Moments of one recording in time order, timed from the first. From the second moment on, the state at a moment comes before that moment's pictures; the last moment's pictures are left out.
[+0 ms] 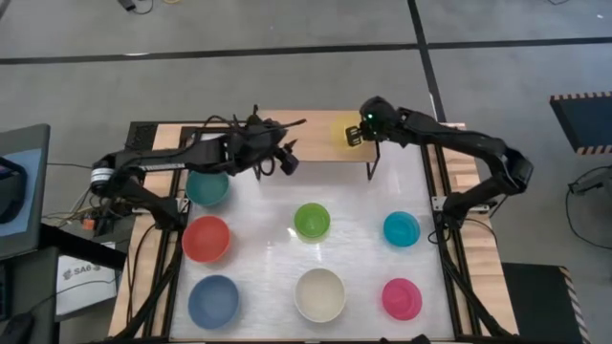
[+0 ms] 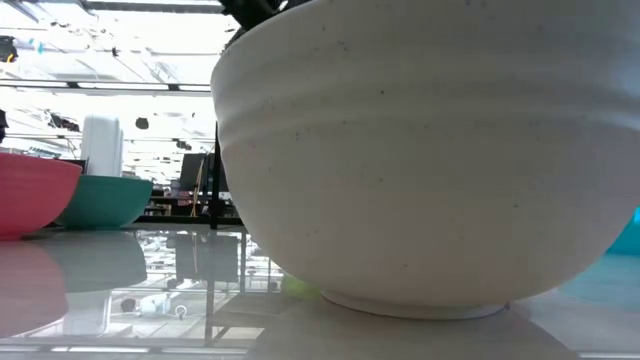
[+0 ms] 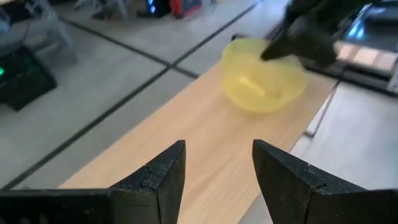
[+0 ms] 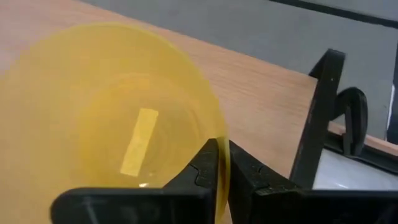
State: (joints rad) left arm 0.21 1.41 1.26 -0.29 -0.56 -0.12; right arm -0.56 1.44 1.19 -0.59 0.34 0.48
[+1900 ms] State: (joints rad) left arm 0.40 1.13 1.03 -0.21 -0.41 -0.20; right arm -0.14 0.83 0.98 -0.97 0.34 0.89
